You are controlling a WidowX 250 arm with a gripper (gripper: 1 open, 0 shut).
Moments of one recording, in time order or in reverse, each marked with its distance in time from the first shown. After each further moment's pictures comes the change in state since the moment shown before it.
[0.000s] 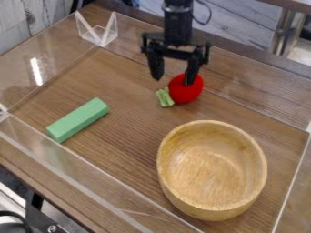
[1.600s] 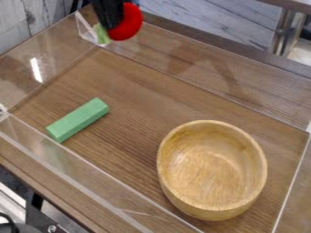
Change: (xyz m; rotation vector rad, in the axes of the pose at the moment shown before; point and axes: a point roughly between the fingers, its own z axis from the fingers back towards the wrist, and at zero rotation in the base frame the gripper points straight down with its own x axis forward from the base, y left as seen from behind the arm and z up) arm -0.012 0.106 0.082 -0.079 -0.151 0.003
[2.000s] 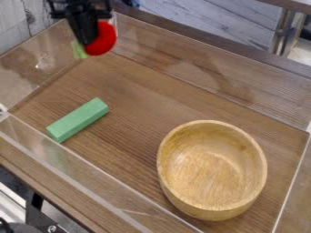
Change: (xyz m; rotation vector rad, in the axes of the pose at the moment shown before) arm 0.002 0.053 -0.033 0.011 0.049 0.048
